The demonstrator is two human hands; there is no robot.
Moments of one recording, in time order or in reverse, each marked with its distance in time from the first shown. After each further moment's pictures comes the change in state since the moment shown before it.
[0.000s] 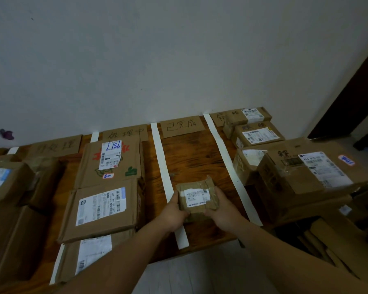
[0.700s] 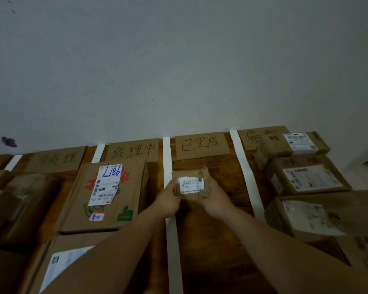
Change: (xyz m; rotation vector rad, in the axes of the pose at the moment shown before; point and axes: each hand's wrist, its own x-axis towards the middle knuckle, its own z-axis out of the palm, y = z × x) left_hand 0.164 0.060 -0.085 0.079 0.248 -0.052; right_hand 0.237 -0.038 -0.002 -0.100 -0.057 -0.015
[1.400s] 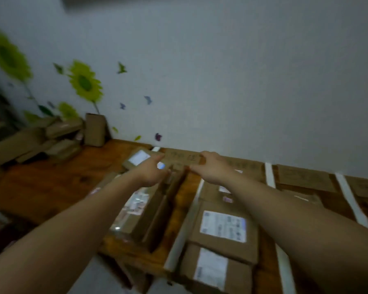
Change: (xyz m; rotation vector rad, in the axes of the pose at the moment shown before) left_hand -0.277 -0.119 -0.321 0.257 0.489 -0.063; right_hand -0.183 -0.324 0.180 -0.429 -0.190 -0.510
